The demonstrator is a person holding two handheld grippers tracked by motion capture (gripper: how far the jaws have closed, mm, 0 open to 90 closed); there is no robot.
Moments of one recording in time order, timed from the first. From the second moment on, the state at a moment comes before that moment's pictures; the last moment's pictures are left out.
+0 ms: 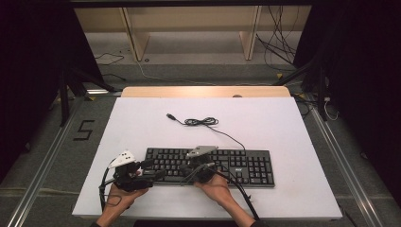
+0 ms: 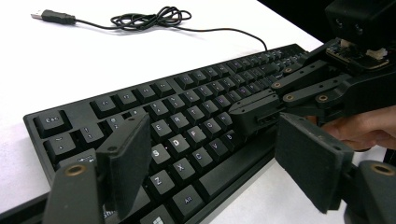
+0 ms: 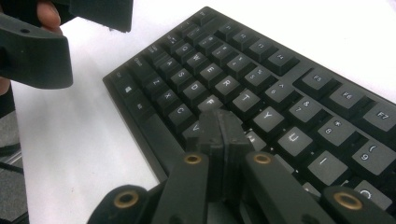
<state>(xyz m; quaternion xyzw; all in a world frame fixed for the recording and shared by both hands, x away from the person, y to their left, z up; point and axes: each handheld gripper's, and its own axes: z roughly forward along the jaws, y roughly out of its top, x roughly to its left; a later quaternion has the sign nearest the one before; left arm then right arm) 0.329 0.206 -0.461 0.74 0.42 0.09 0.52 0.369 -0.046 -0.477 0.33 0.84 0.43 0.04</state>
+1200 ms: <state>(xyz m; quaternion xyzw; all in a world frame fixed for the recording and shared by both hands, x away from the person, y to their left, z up) 0.329 0.207 -0.461 0.74 0.42 0.09 0.52 0.368 -0.042 -0.486 0.34 0.84 0.41 0.04</state>
